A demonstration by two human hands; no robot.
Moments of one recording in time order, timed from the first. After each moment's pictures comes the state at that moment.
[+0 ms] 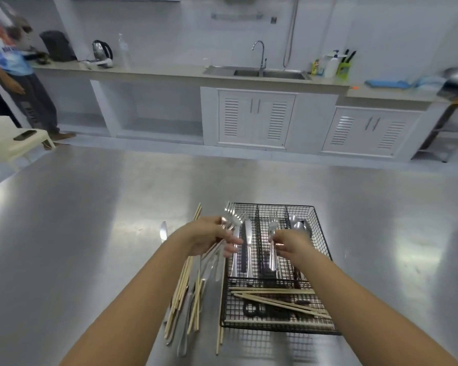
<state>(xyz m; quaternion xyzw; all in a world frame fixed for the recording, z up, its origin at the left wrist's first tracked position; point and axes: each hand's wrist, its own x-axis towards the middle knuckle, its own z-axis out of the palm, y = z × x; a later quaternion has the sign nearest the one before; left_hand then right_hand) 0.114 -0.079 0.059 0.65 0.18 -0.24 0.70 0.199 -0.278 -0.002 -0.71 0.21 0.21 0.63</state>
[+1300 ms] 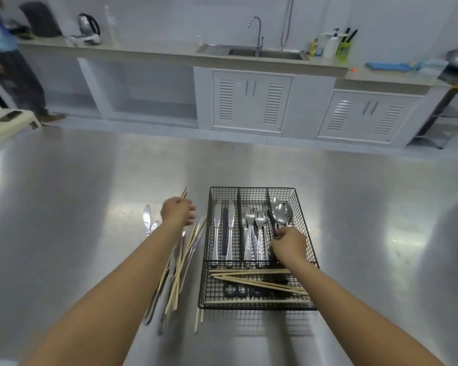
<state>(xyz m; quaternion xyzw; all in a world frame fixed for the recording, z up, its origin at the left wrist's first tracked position) 0.143 -0.086 0.014 0.65 0.41 0.10 0.63 0.170 -0.322 -0.022 -0.93 0.05 0.09 0.36</state>
